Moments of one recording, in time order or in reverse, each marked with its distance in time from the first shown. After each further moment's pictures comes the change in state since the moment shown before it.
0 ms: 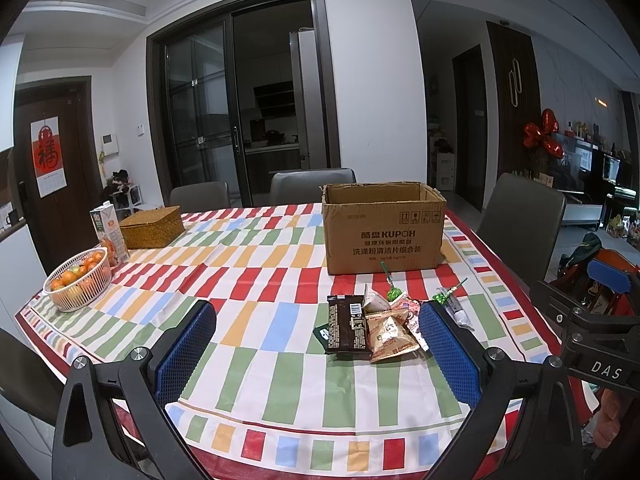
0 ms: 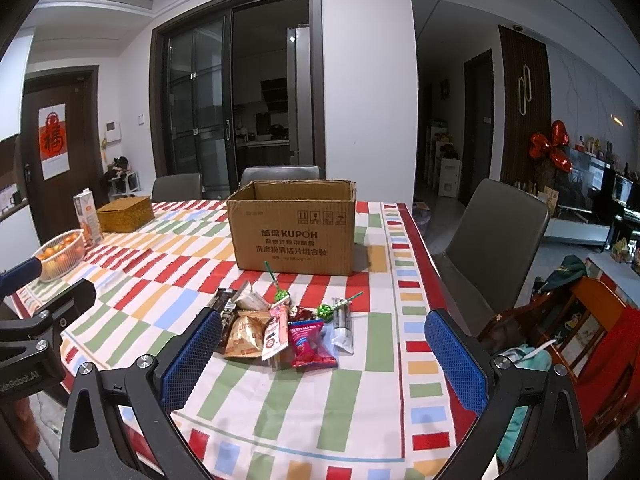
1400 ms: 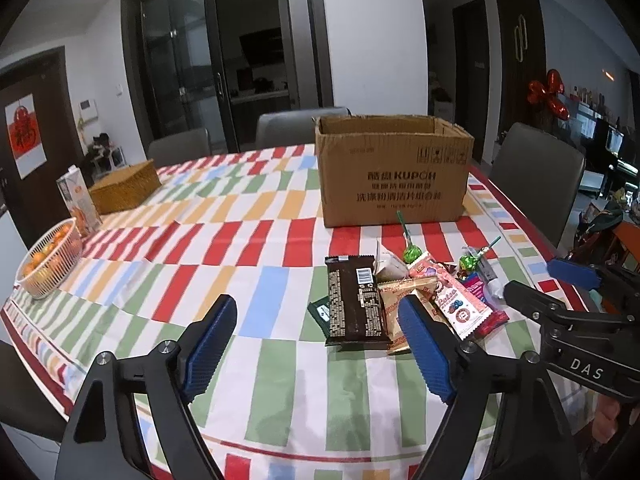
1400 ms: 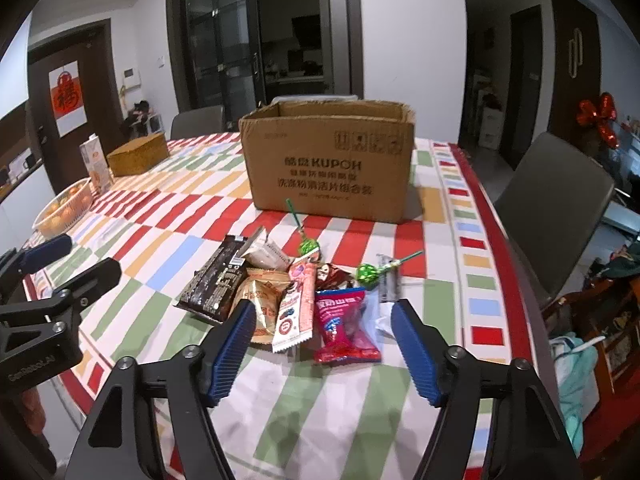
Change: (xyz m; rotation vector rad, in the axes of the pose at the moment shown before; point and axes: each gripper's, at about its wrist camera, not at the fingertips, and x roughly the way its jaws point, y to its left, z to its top) left arm 0.116 -0.001 -0.016 0.025 0.217 -0.033; right arm 0.118 0.017 -0.015 -0.050 0.250 0.136
